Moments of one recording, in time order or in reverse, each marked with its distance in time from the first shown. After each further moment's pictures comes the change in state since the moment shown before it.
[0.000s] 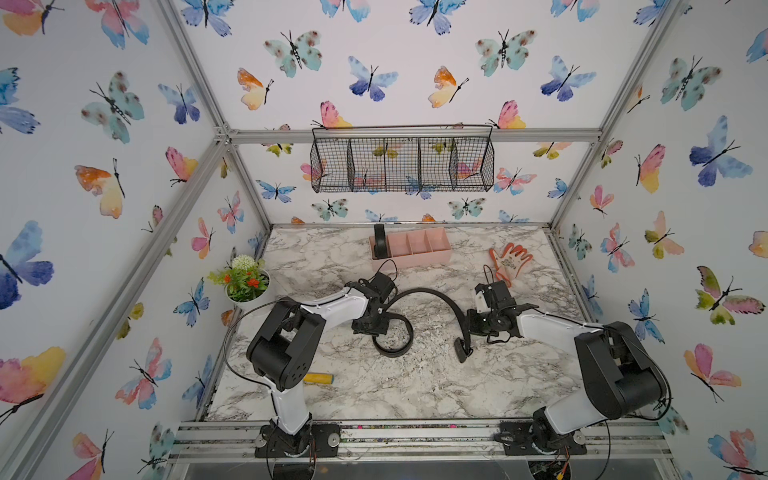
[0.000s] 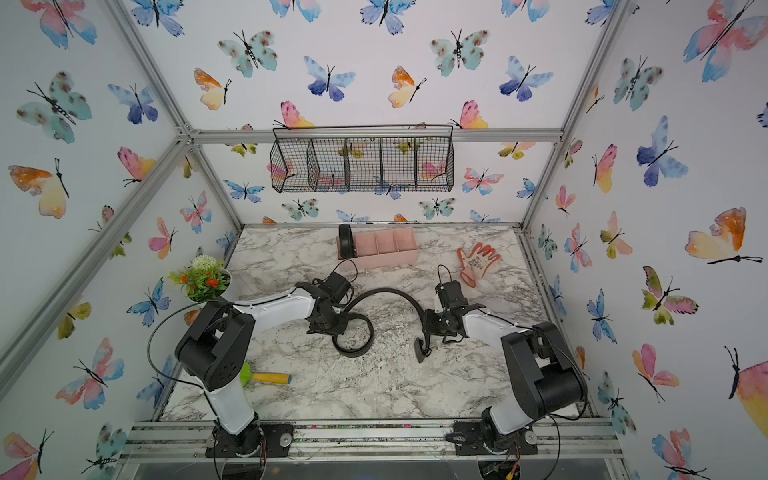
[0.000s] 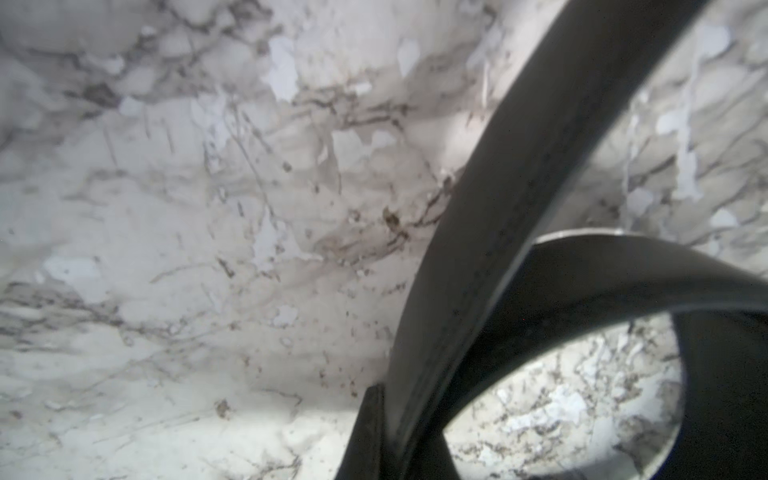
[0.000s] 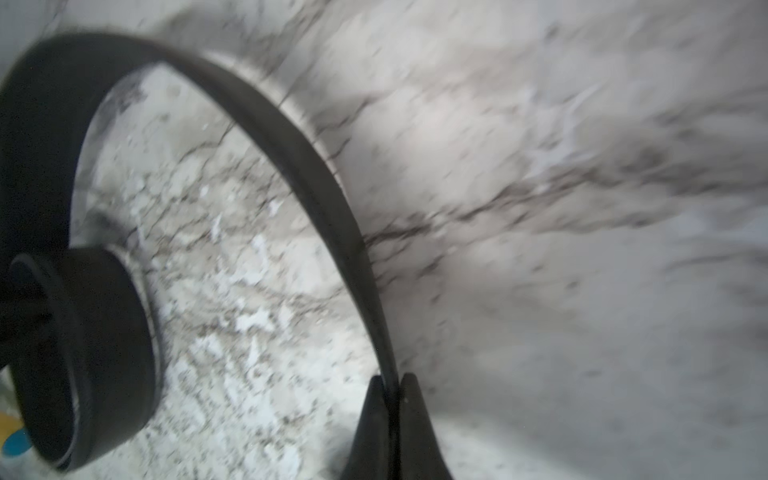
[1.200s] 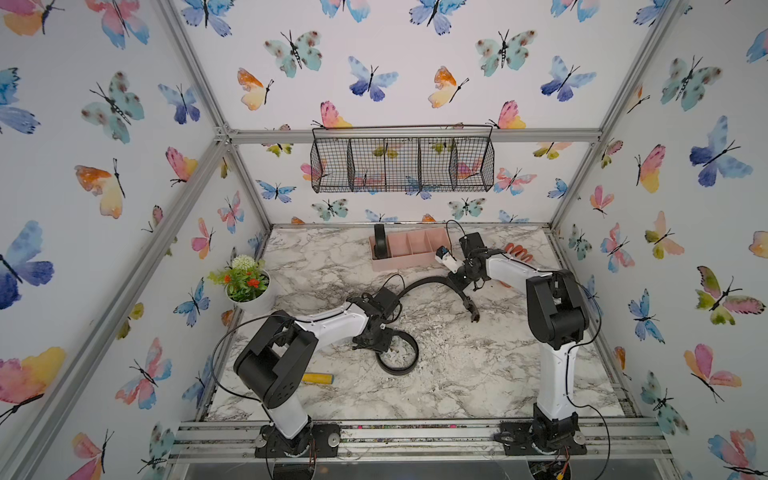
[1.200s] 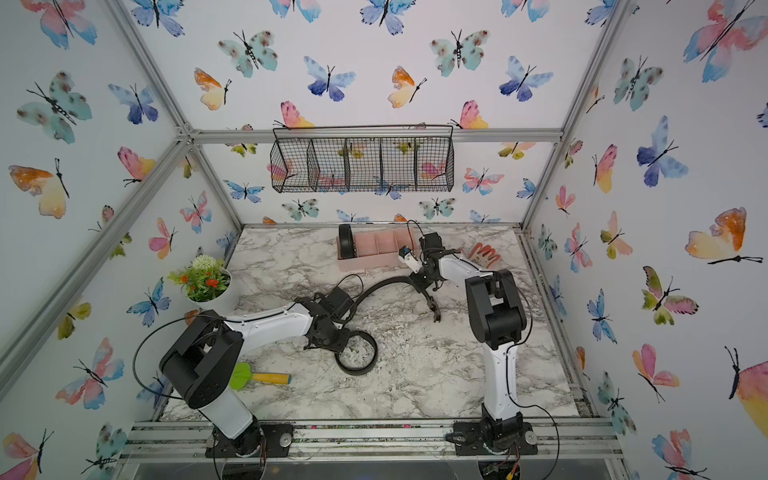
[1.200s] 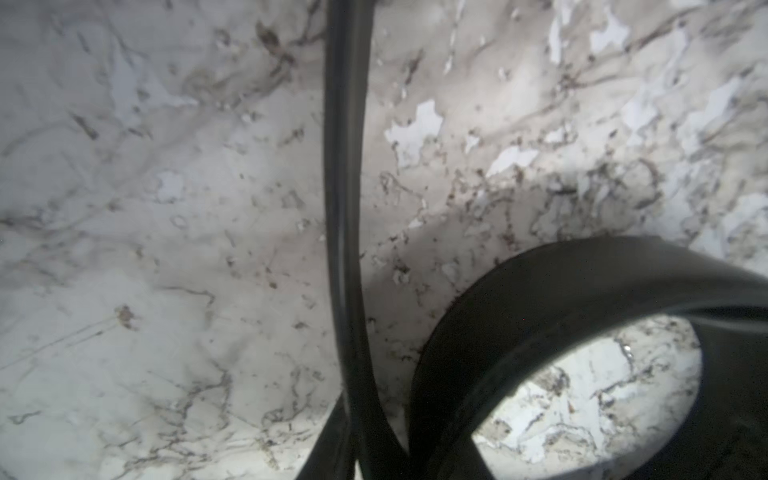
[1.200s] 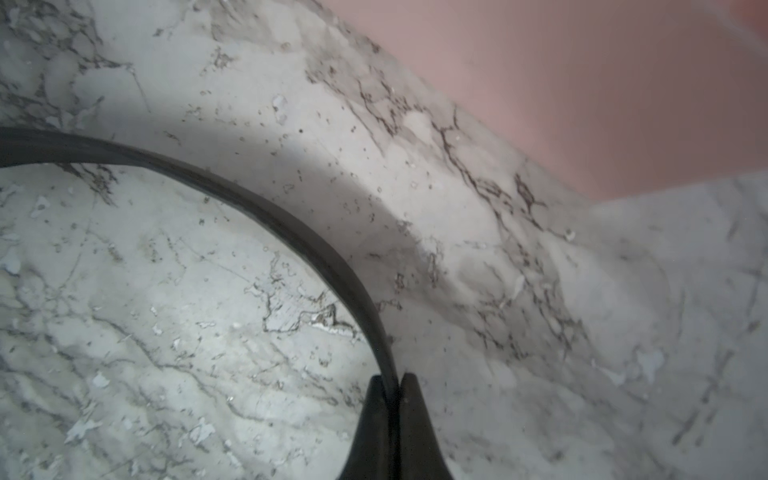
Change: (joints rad) left arm -0.098 -0.127 -0.156 0.027 0.006 0.017; right arm -0.108 0.557 0.773 -0.248 0.052 -0.838
